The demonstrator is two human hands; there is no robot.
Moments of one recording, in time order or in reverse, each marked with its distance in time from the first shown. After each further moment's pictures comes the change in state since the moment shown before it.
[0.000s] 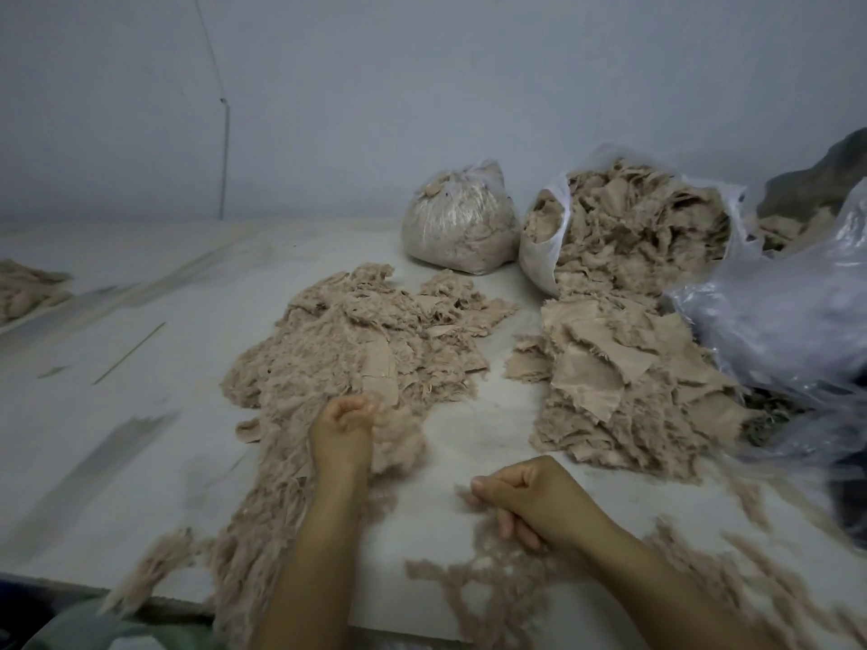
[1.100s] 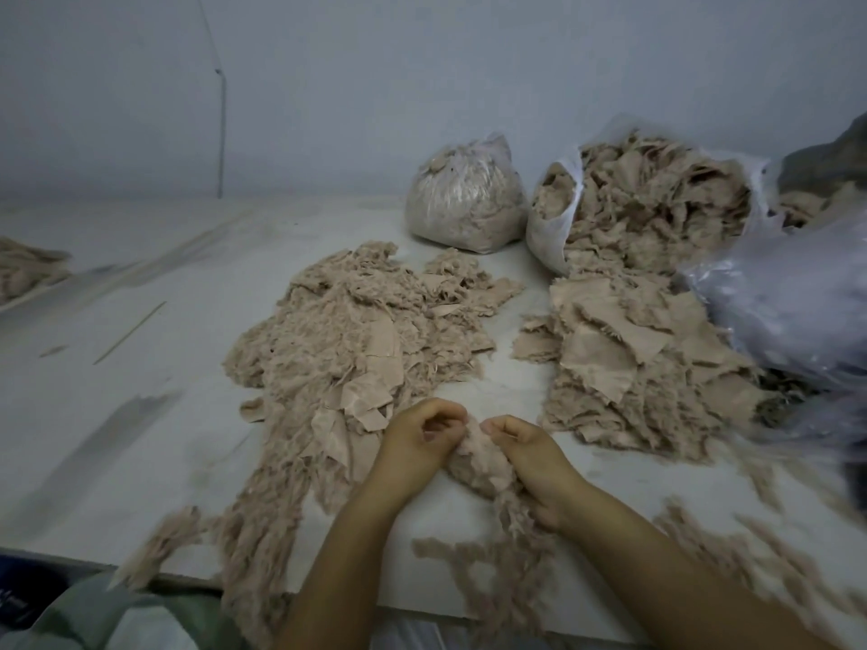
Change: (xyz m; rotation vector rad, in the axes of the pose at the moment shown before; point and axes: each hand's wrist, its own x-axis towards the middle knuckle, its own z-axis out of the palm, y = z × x) left_hand -0.030 -0.012 0.012 0.321 -0.644 0.226; right_hand 0.040 0.013 0.018 0.431 0.146 0.085
